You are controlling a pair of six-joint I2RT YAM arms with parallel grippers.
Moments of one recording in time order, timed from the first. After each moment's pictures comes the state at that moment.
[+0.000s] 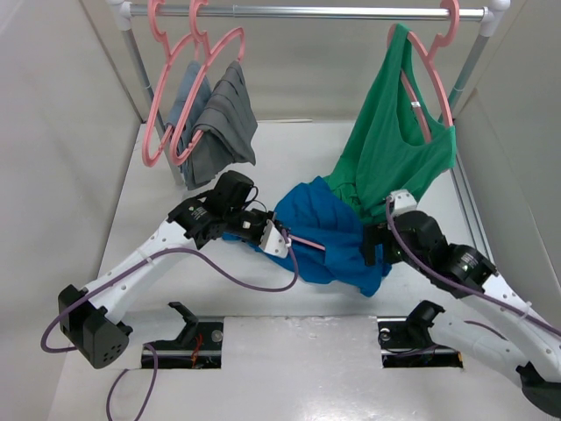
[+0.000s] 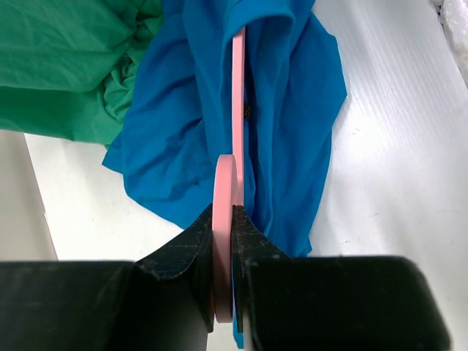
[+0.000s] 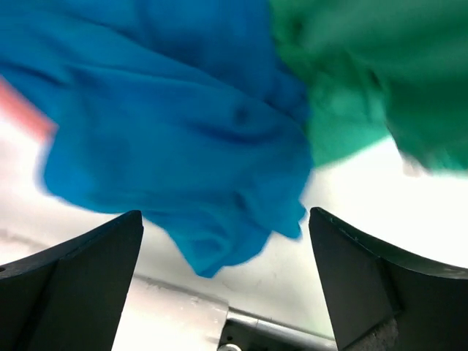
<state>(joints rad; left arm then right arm) -0.70 1.16 1.09 -0.77 0.61 1.23 0.73 0.70 0.83 -0.87 0.31 0.38</state>
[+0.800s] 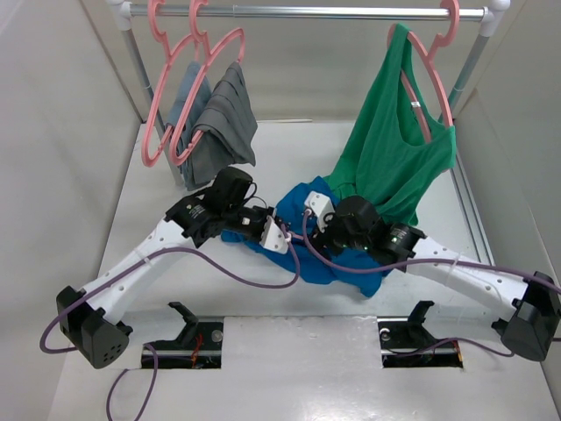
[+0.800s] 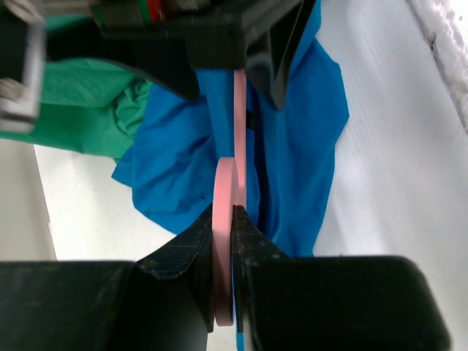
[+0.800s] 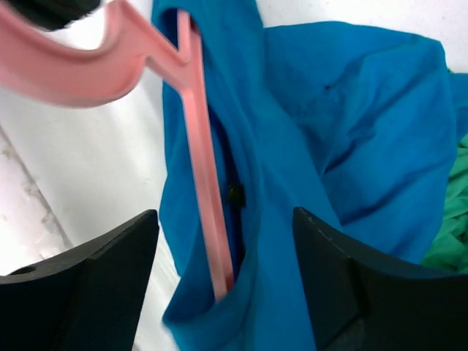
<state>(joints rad) -0.70 1.16 1.12 -0.77 0.66 1.19 0.88 1.14 0.89 -0.38 -0.07 -0.13</state>
